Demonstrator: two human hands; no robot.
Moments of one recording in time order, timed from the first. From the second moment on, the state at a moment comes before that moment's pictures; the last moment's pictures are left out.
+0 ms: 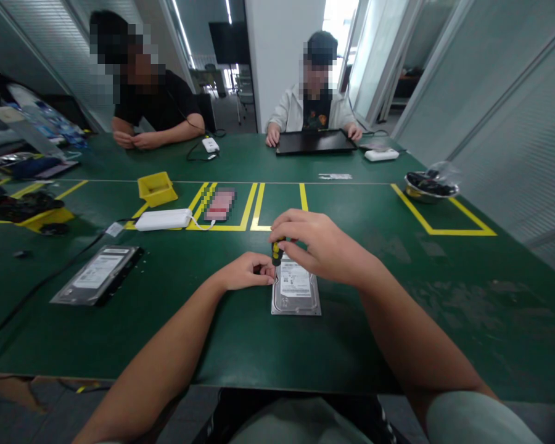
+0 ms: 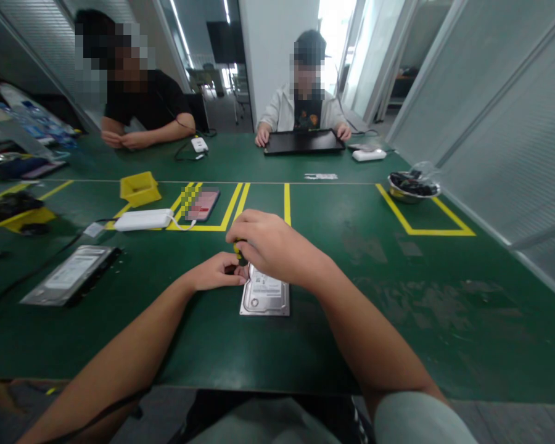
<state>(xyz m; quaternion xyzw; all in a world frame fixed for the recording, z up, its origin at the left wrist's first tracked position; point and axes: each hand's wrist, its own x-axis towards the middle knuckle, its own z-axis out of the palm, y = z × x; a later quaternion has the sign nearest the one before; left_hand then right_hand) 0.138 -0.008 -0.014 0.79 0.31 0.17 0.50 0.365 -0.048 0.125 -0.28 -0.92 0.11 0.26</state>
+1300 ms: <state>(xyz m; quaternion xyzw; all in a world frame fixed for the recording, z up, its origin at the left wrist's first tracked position) 0.137 -0.006 -0.018 0.78 0.29 0.16 0.53 0.364 -0.051 0.126 -0.29 -0.92 0.10 0.24</state>
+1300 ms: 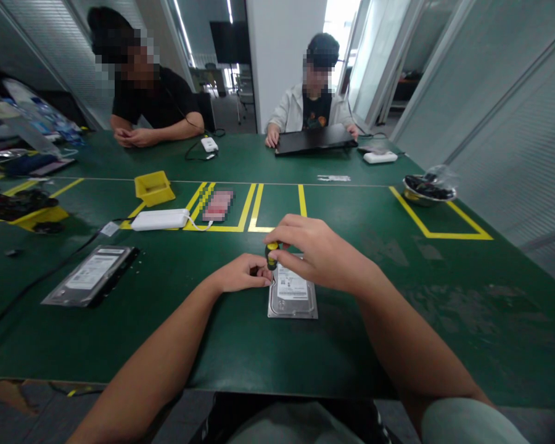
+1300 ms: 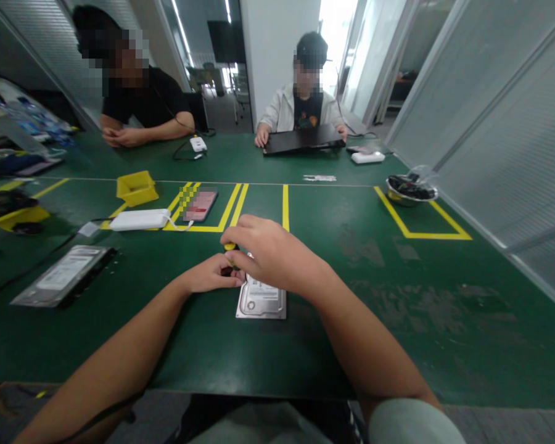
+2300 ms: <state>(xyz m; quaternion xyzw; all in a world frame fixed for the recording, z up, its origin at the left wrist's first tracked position) 0.138 -0.007 -0.015 0.79 0.29 0.16 0.50 0.365 -0.050 0.126 -0.26 -0.93 0.13 0.23</state>
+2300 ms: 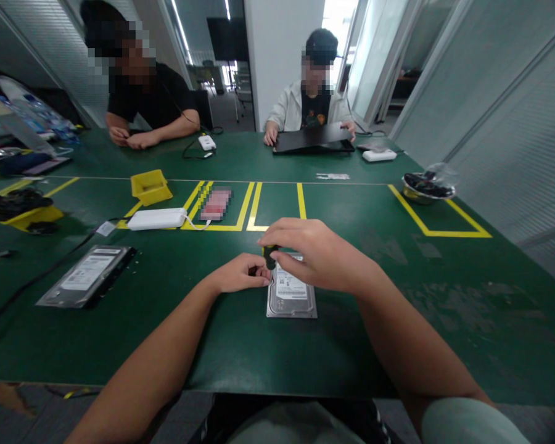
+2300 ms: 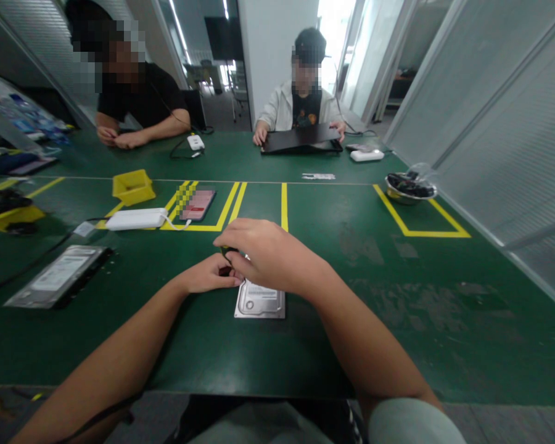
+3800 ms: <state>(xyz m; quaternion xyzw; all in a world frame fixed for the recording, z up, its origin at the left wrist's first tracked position) 0.139 -0.008 -0.013 0.79 0.31 0.15 0.50 0.368 -0.052 0.130 -0.27 -0.93 0.11 0.22</state>
